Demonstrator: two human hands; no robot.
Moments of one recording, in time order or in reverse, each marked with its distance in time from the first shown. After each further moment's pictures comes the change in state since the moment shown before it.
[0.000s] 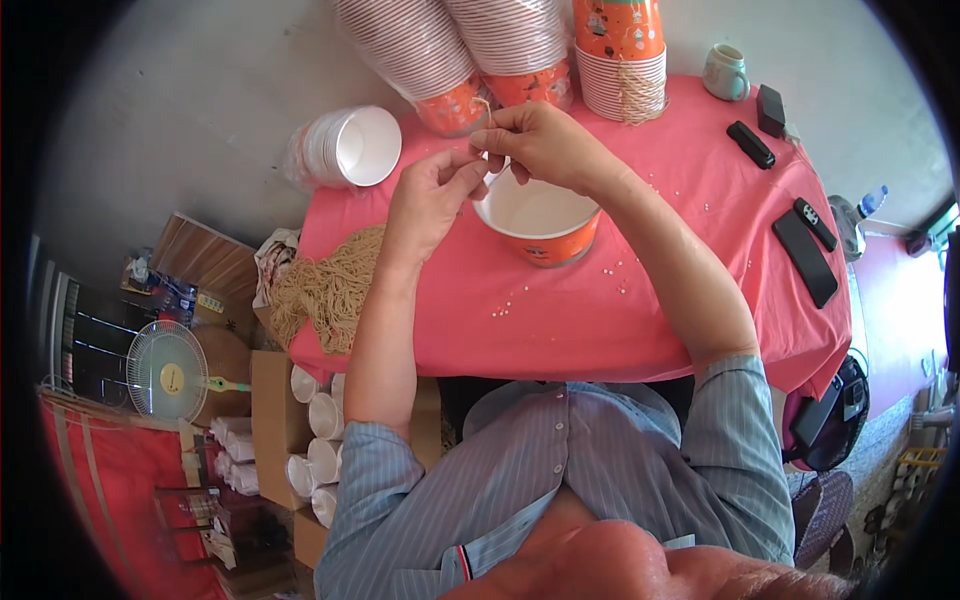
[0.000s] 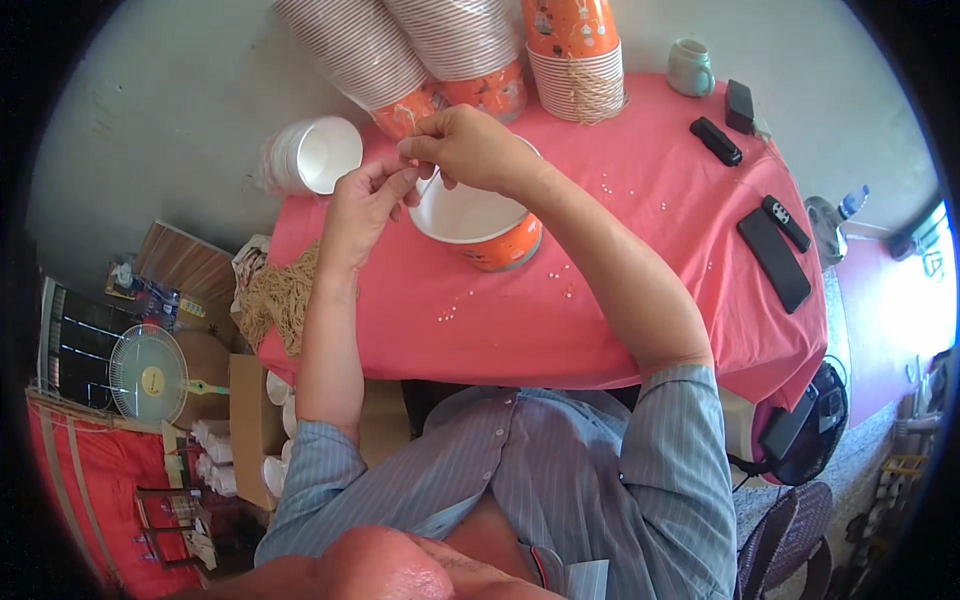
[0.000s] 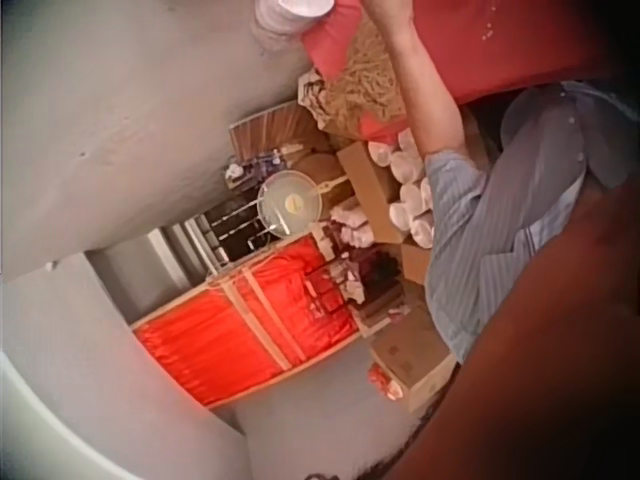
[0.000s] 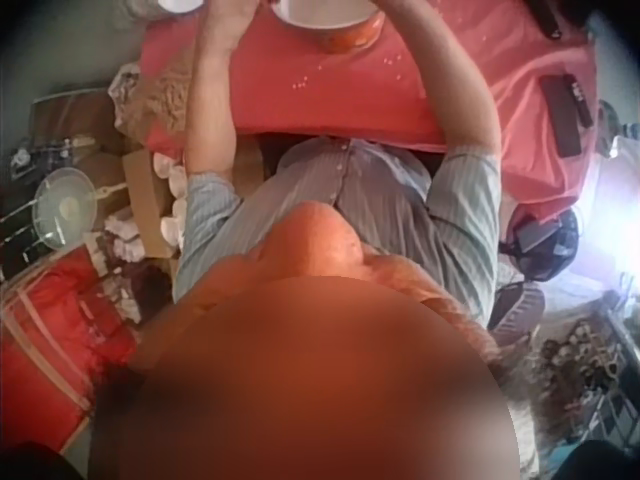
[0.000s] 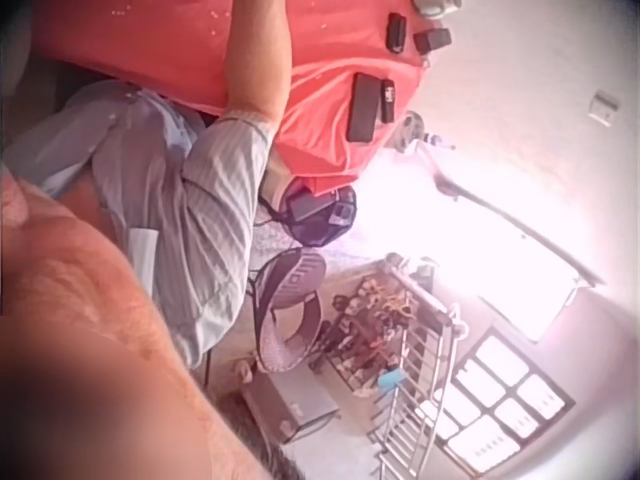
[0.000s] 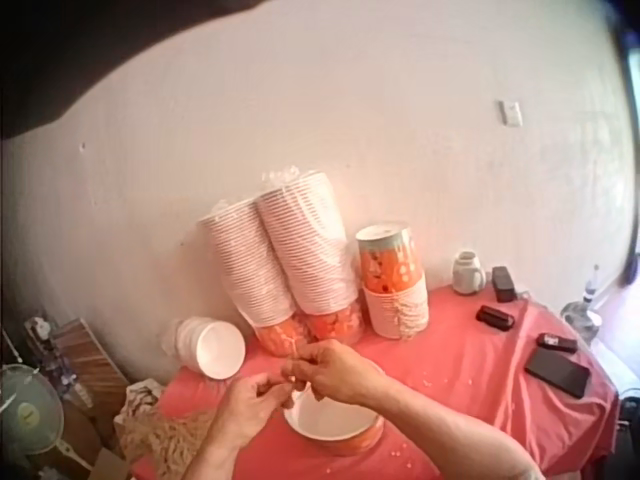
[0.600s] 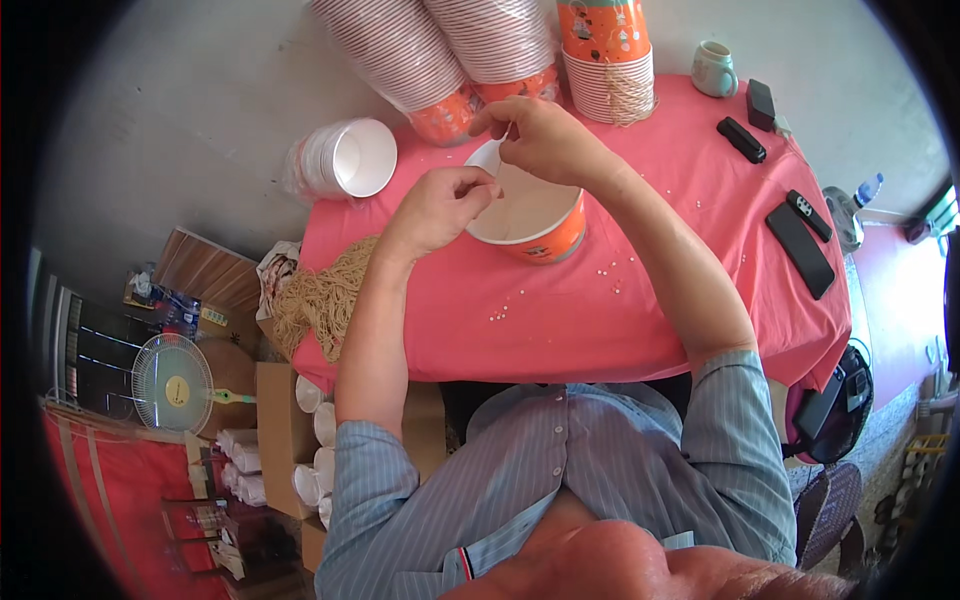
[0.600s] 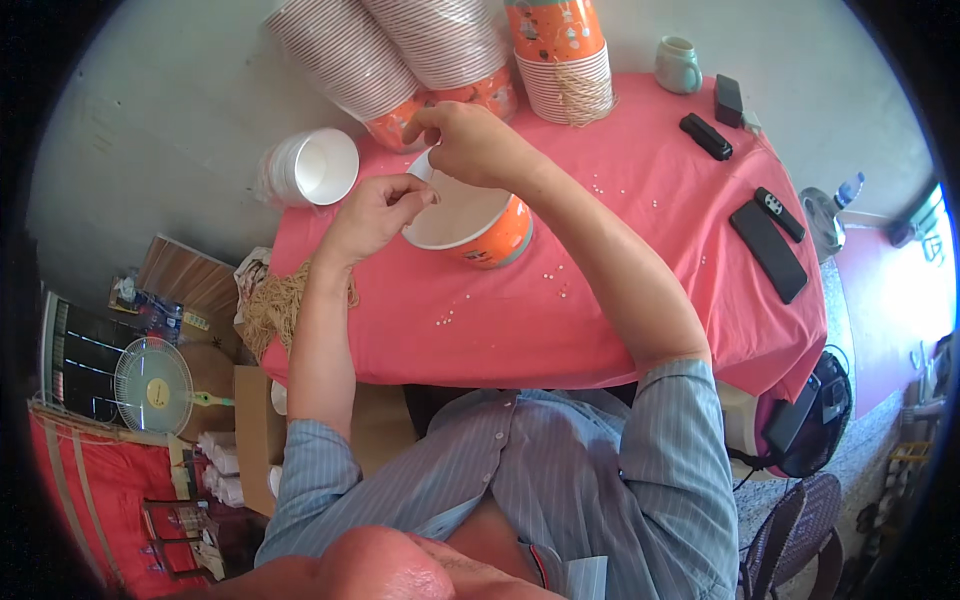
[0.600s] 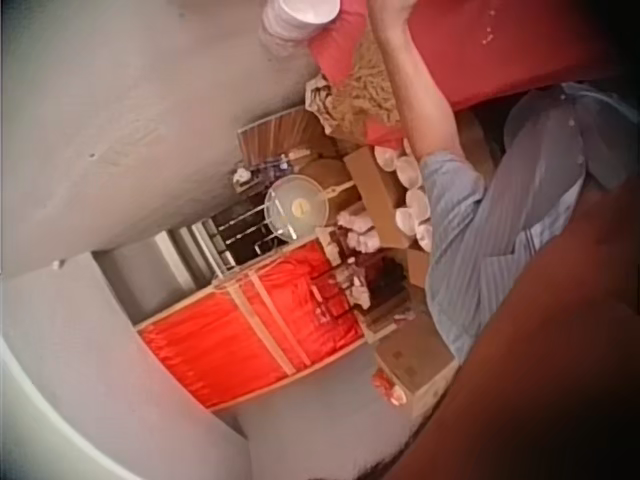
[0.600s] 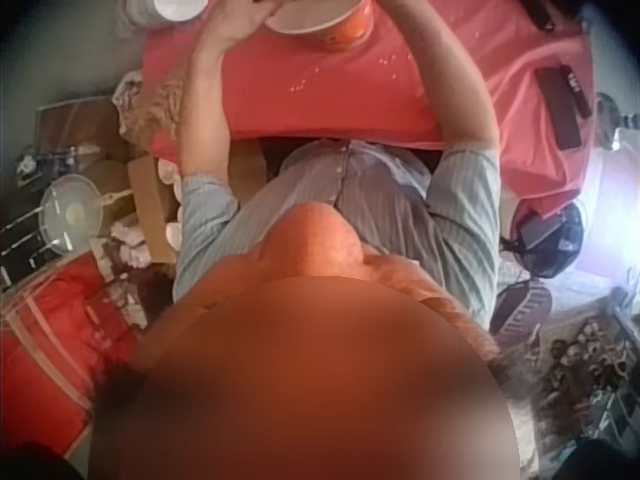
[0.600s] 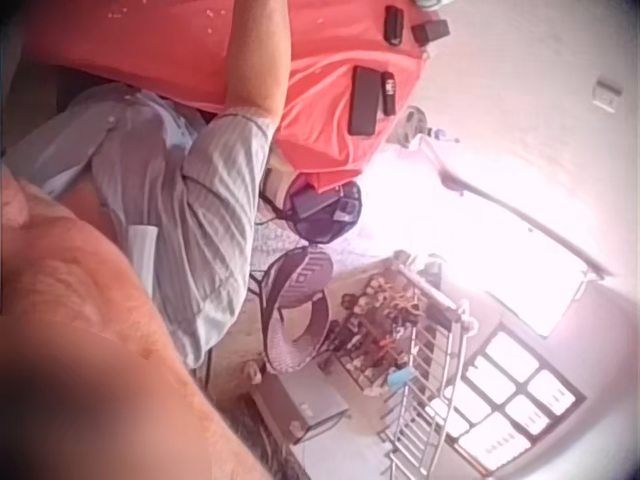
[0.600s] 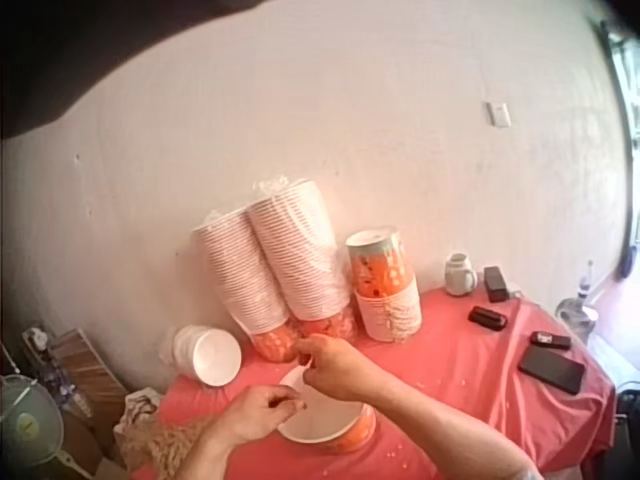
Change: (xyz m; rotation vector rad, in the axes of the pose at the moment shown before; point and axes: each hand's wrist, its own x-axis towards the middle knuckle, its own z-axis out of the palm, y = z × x) left_hand 0.014 0.002 -0.003 0.371 -0.283 -0.009; right_hand 0.003 0.012 -0.016 -0.388 0.166 -0.232
